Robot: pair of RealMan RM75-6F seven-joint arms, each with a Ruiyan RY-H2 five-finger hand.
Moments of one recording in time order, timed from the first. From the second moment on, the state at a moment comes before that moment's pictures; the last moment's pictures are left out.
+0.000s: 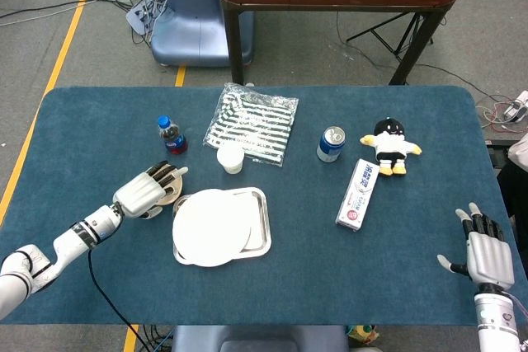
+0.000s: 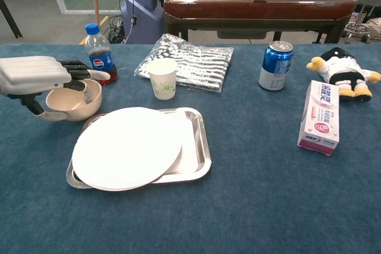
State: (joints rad) left arm -0.78 -1.51 0.15 -0.78 1.78 1.09 -0.29; right arm 0.09 -1.20 0.09 -1.75 -1.04 1.33 -0.36
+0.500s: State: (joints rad) left arm -0.70 -1.27 0.11 -1.19 1.71 1.16 -0.03; right arm 0.07 -1.17 0.05 -1.77 -1.14 1.35 -0.30
